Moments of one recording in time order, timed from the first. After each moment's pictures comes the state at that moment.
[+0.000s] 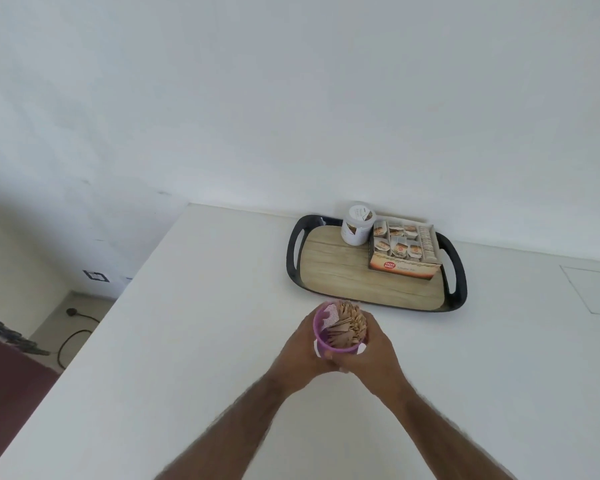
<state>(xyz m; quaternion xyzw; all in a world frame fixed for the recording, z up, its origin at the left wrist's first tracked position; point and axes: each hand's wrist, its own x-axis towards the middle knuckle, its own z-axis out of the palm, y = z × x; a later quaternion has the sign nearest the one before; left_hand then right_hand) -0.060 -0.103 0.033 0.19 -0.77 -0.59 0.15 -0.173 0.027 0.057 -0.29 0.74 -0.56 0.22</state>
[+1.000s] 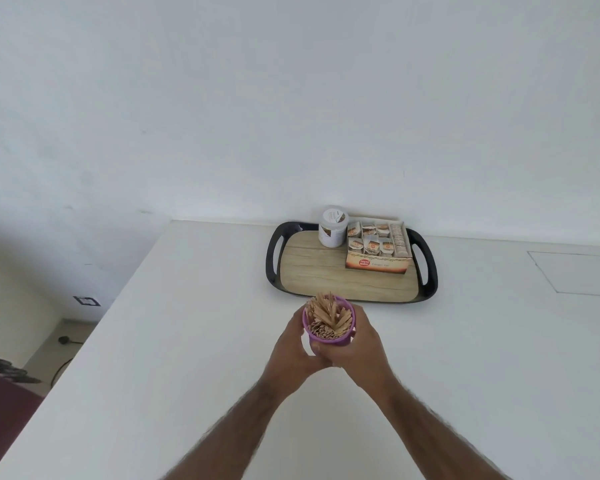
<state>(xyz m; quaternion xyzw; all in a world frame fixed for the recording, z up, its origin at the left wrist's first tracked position) -0.067 -0.064 0.054 0.20 -0.77 -0.56 0.22 -0.171 0.054 0.075 -0.31 0.74 -0.56 0.21</state>
